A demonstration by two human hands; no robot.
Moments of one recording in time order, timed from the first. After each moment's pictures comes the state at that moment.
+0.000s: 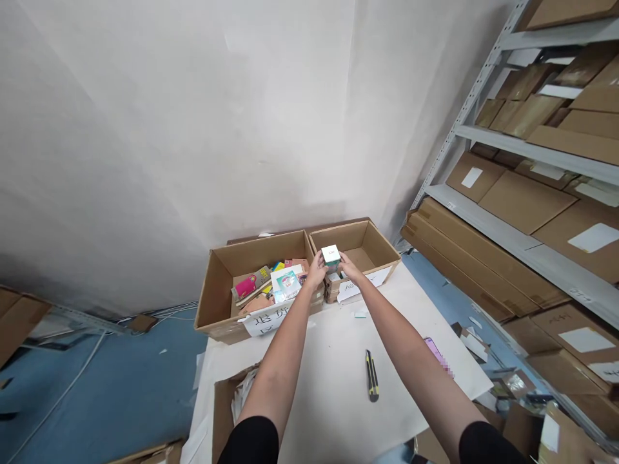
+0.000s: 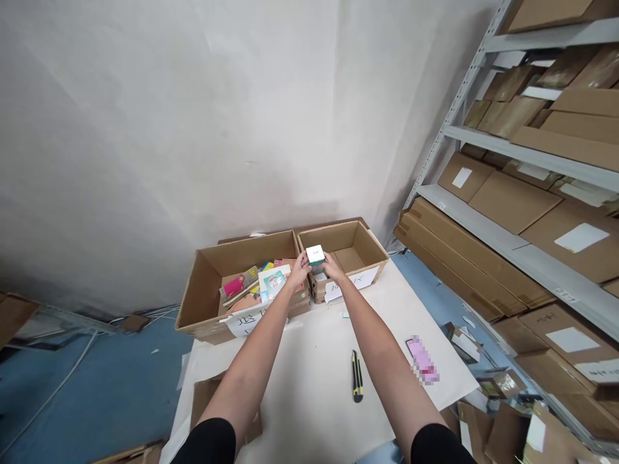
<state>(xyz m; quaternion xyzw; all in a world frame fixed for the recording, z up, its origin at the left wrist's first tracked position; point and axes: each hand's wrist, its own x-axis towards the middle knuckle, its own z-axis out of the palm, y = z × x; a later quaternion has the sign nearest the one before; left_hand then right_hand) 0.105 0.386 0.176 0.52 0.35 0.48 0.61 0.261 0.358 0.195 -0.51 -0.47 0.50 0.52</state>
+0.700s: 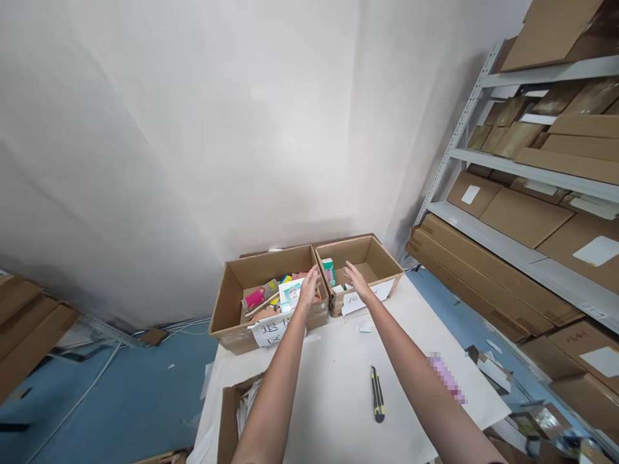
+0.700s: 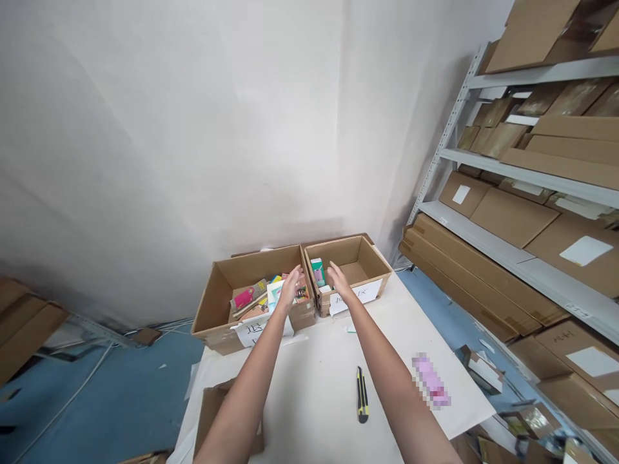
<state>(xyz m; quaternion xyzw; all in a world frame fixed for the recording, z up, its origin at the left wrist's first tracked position) 0.050 0.333 0.213 0.51 0.41 0.52 0.54 0.269 0.310 0.210 -0.53 -0.48 0.46 0.53</state>
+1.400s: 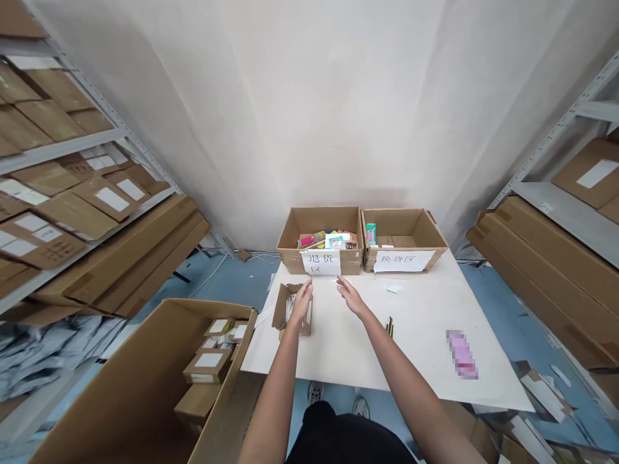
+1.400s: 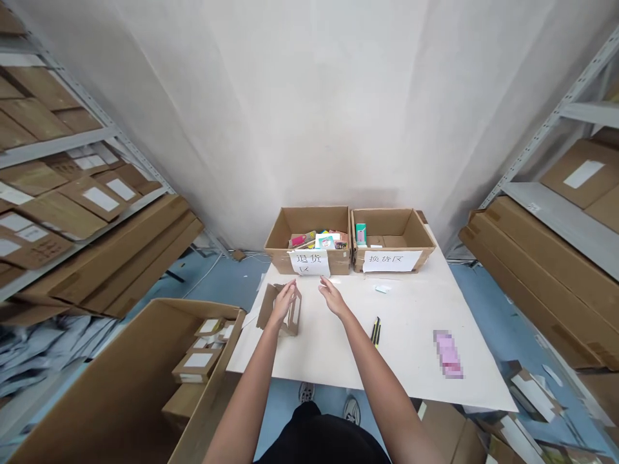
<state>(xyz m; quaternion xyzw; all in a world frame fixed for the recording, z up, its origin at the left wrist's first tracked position) -0.075 0.044 0.144 0.42 0.62 0.52 0.42 0.147 0.089 0.138 -0.43 -0.54 0.60 0.39</state>
